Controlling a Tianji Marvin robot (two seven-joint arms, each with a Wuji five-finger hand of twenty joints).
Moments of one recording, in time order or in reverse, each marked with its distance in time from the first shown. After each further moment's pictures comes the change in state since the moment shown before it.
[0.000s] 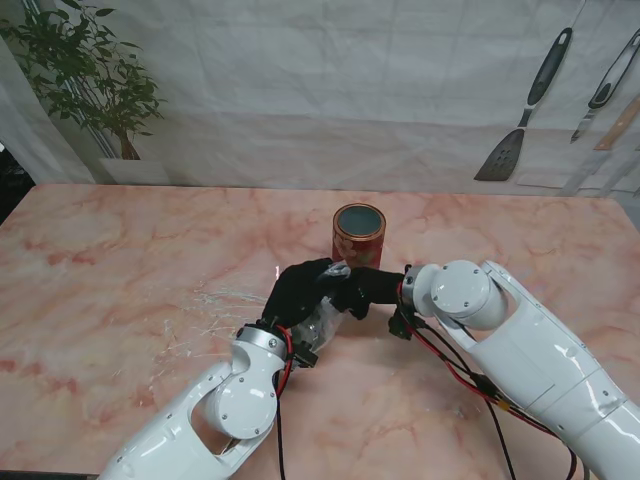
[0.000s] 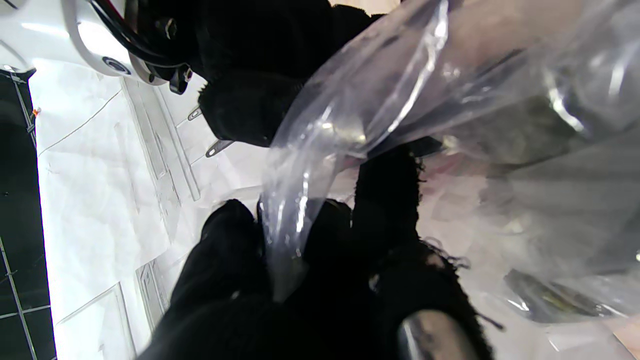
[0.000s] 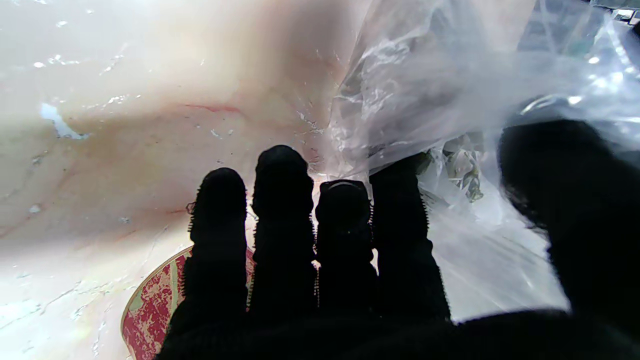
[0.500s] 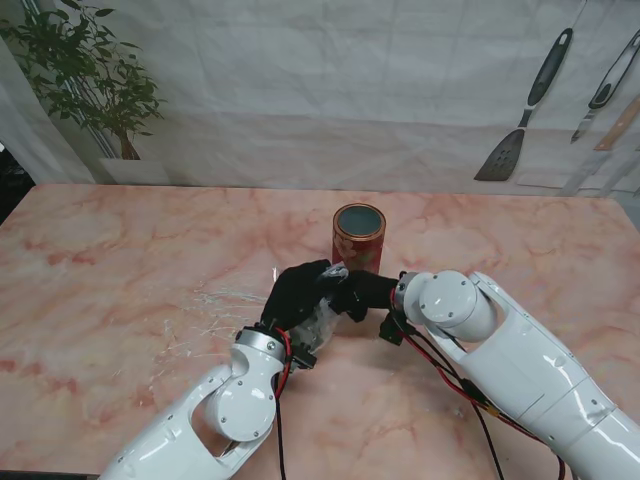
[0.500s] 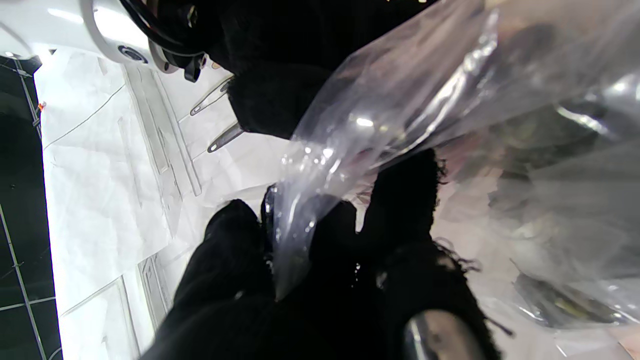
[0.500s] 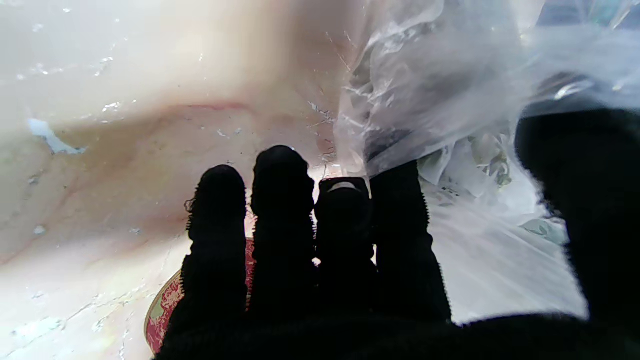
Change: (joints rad) left arm 0.000 0.003 0.007 0.021 -0.008 -0.035 0.029; right arm -0.026 -0.025 -0.020 -0.003 -0.007 0.070 -0.111; left_hand 0.015 0.000 0.001 0.002 0.001 0.028 -0.007 0.000 0.002 0.033 -0.021 -0.011 -0.018 0.100 -0.002 0.004 0.017 0.056 0.000 -0.035; right_hand -0.014 -0.108 0.026 -0.044 0.097 0.011 0.081 0.022 0.060 -0.001 0.016 0.000 0.039 -0.001 0.022 0.000 0.027 0.007 0.024 0.000
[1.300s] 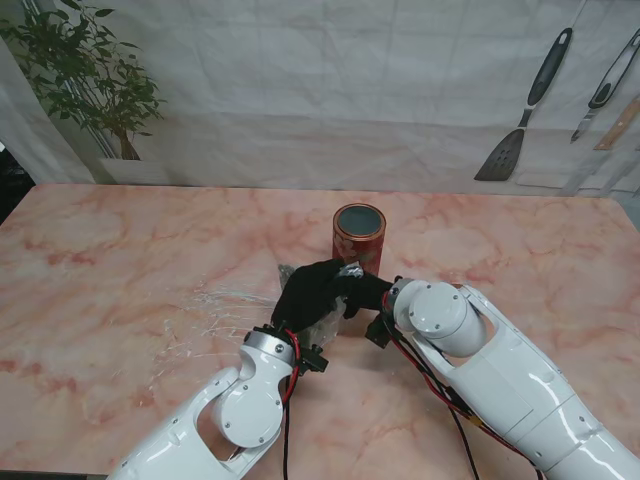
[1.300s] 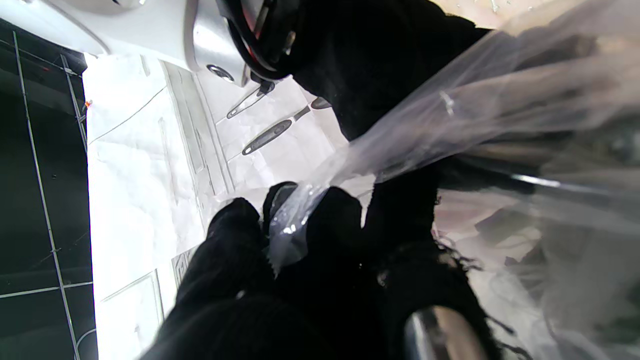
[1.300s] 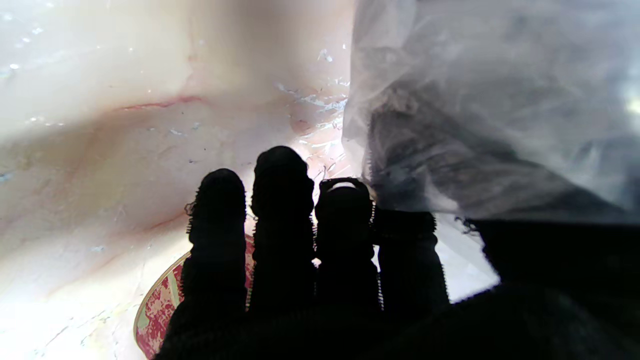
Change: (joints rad) left arm 0.008 -0.014 0.015 -0.036 -0.002 -0.035 -0.011; right arm -0.070 -0.058 0.042 -0.024 0.025 0.033 -0.140; left_hand 0.012 -0.012 0.007 0.005 0.012 0.024 0.000 0.008 0.001 0.036 -0.040 -0.002 -0.004 0.019 -0.036 -0.045 -0.005 0.014 0.001 -0.011; right_hand 0.215 0.190 0.046 -0.056 0.017 -0.043 0.399 -0.178 -0.005 -0.003 0.010 -0.023 -0.015 0.000 0.011 -0.013 -0.032 0.001 0.022 -0.001
